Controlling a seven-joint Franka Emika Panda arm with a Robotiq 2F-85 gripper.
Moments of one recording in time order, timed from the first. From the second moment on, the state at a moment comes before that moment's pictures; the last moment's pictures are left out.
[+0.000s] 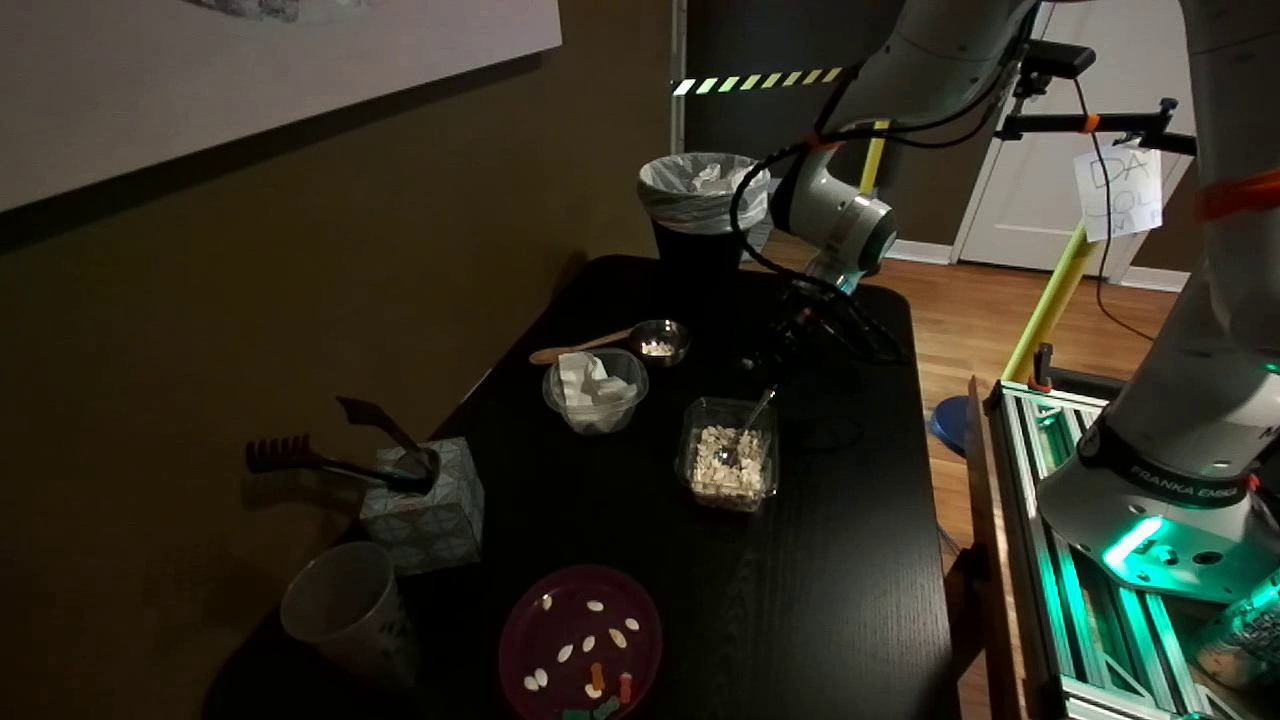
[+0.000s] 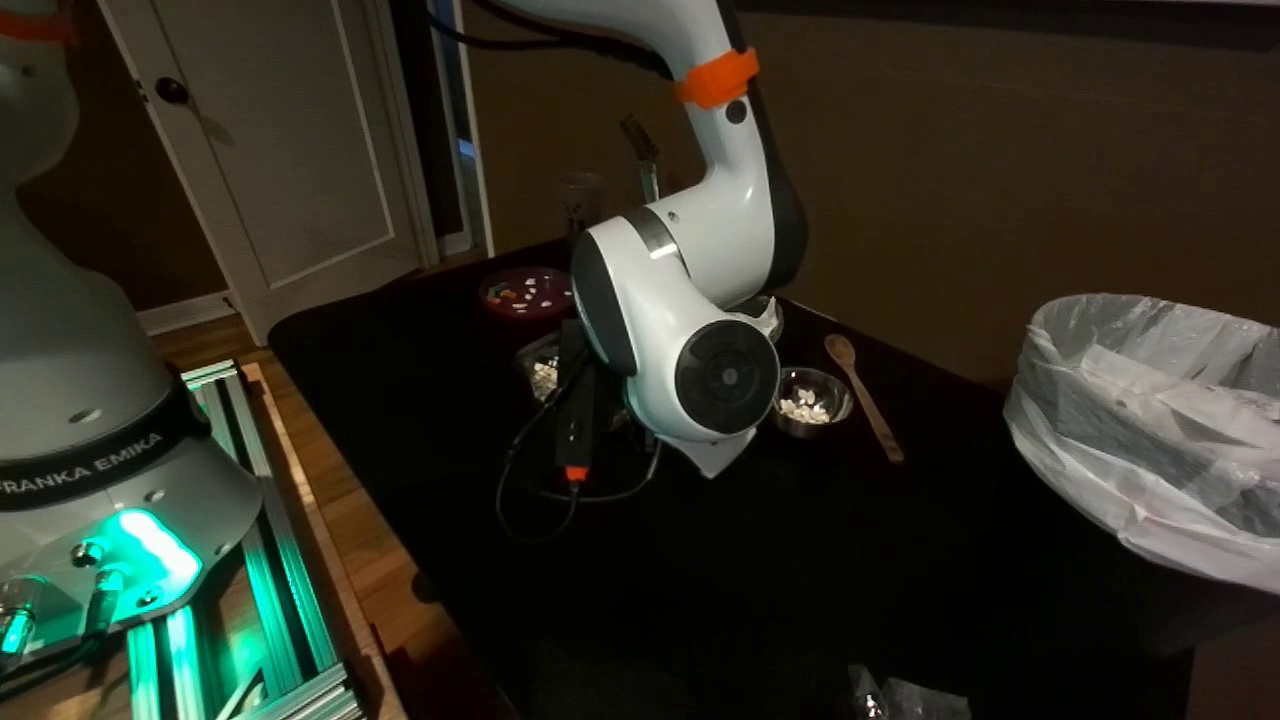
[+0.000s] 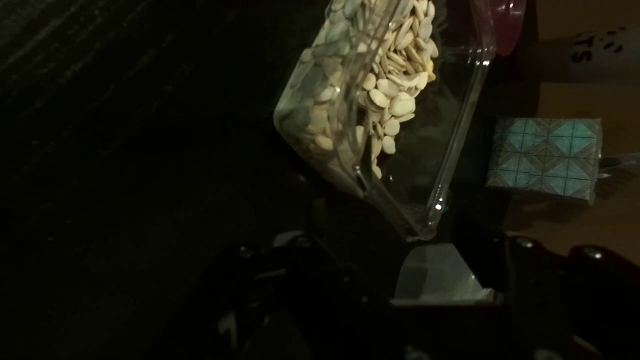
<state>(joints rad) -0.30 0.49 -0.25 -2.35 1.34 2.11 -1.09</state>
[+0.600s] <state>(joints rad) -0.29 0.49 -0.25 -2.36 1.27 2.14 -1.11</state>
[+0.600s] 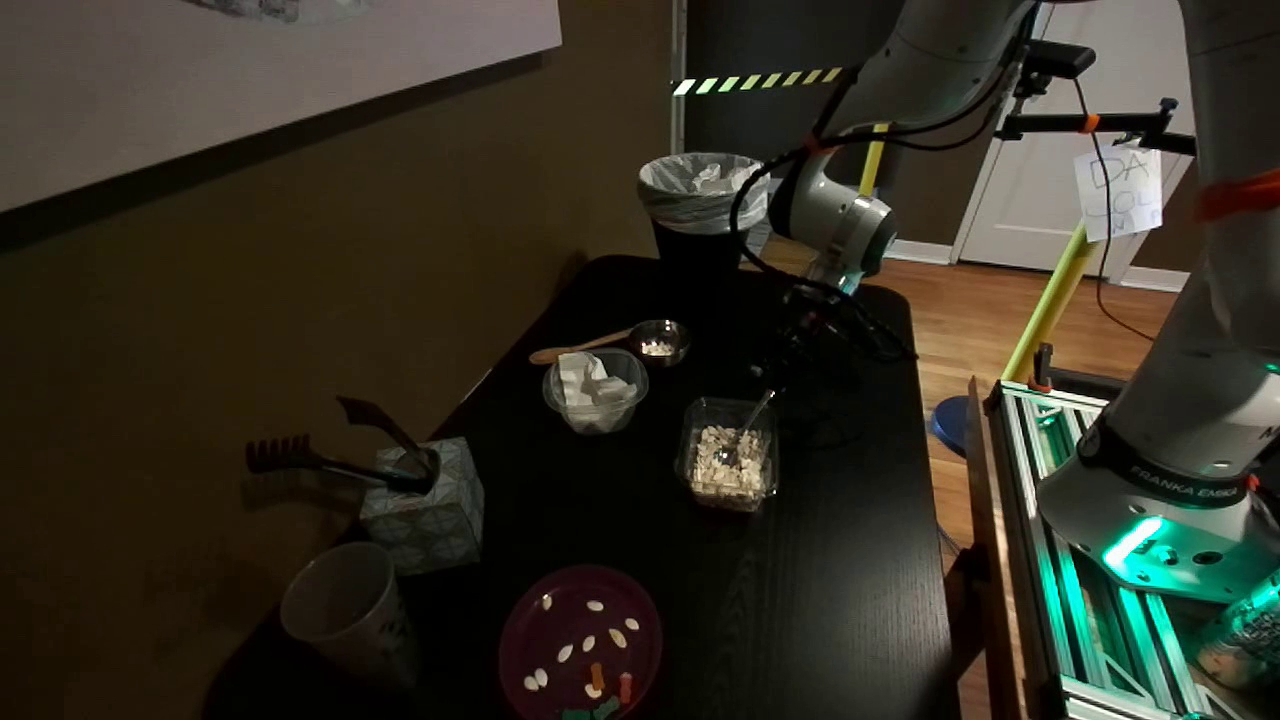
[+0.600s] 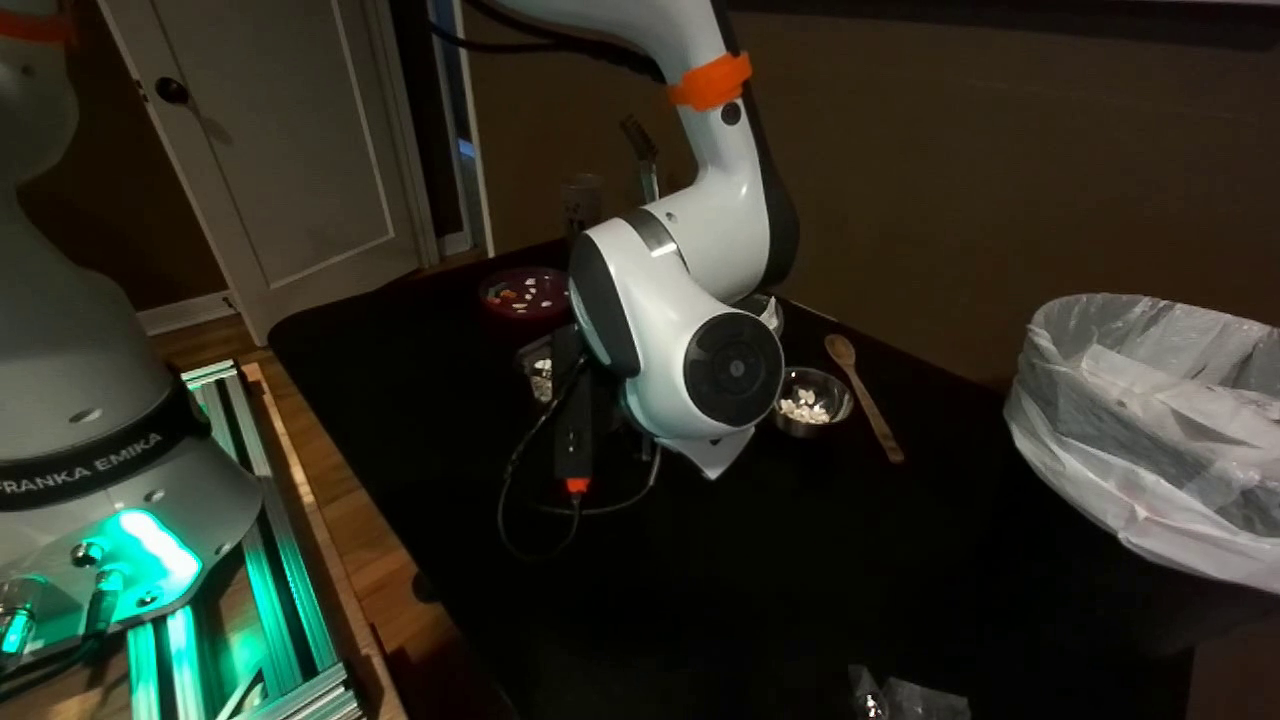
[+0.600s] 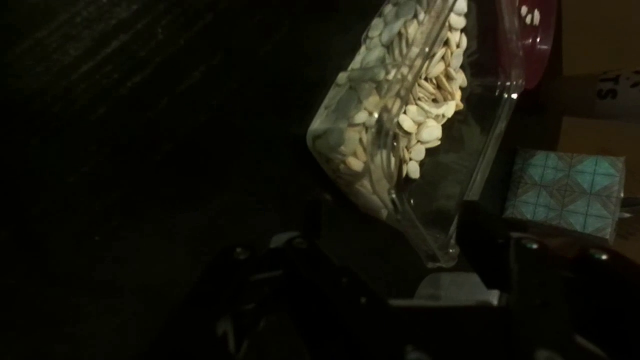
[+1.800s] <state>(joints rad) -0.31 0.49 -0.24 -2.36 1.22 2.12 -1.17</state>
